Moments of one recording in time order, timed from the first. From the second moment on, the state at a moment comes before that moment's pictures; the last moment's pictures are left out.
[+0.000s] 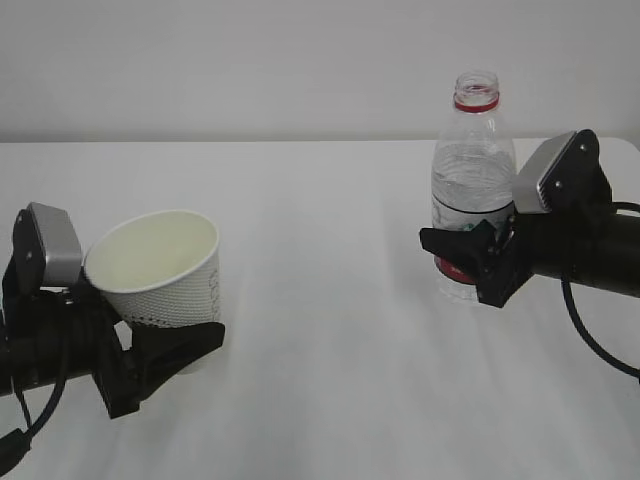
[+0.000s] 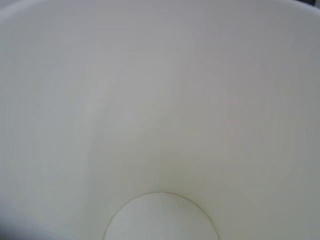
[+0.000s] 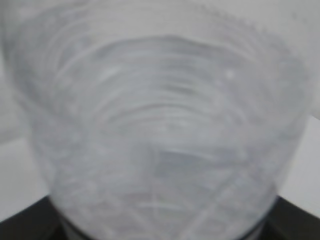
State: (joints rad) left arm -0.21 1.78 -0.38 0.88 -1.14 -0.29; right arm 0.05 1.77 -0.64 -0.93 -0.92 0.22
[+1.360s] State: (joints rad) left arm -0.47 1.95 -0.61 0.82 -1.12 -0.30; right arm 0.05 1.77 -0.64 -0.95 -0.92 0.22
